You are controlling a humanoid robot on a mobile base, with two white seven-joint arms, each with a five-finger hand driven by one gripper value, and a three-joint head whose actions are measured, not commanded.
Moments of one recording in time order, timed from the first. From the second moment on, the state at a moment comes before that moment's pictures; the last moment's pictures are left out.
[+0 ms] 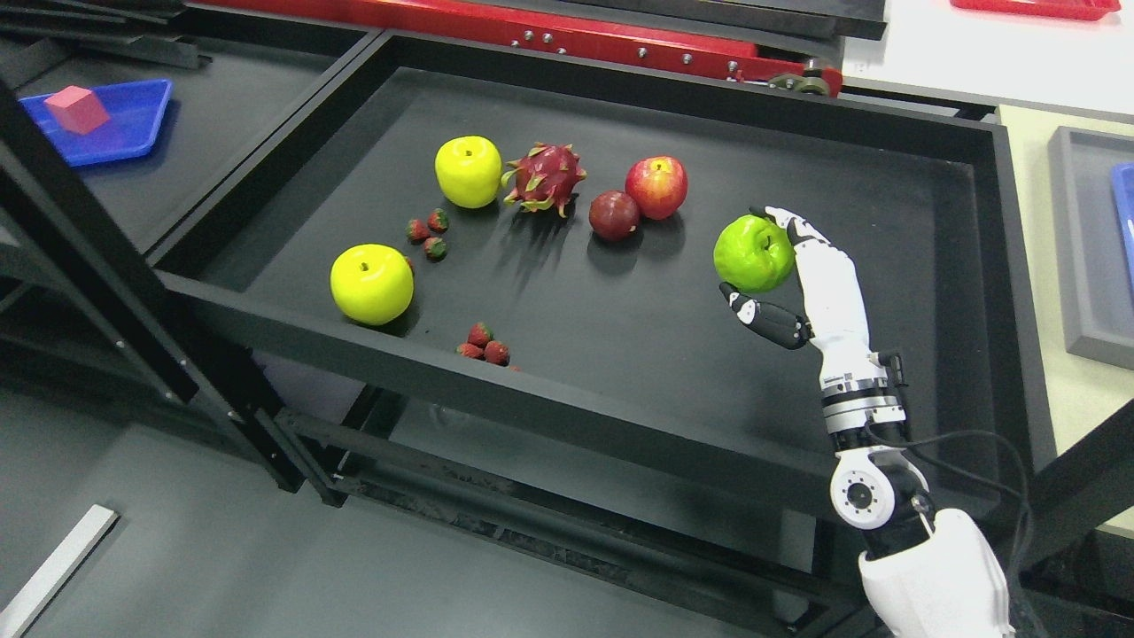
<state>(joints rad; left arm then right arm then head) 0.04 0.00 -0.06 -0.05 0.05 -0.02 -0.14 -0.17 -0.19 0.09 -1.59 0.66 -0.09 -0.27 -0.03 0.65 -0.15</state>
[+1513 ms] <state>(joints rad) 0.04 0.00 -0.06 -0.05 0.05 -0.02 -0.14 -0.36 -0.15 0.37 -1.47 0.68 -0.18 0.06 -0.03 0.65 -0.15</state>
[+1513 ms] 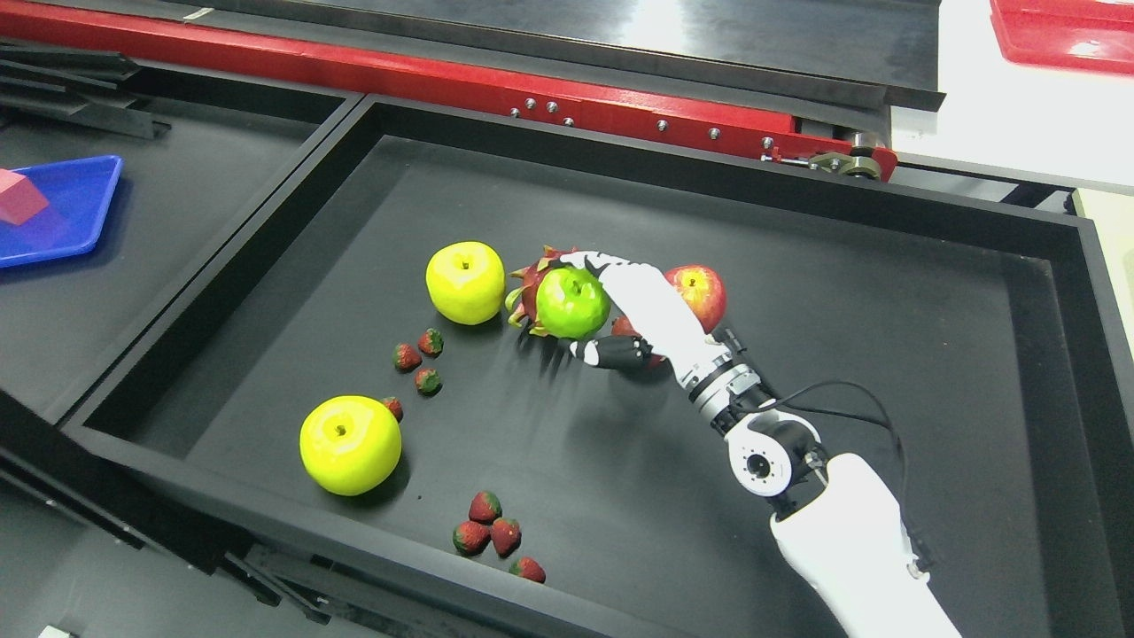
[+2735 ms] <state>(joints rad) 0.04 0.00 -0.06 -0.05 0.05 -0.02 -0.14 -0.30 -0.07 0.23 -1.45 0.24 -0.10 0.23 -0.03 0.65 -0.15</state>
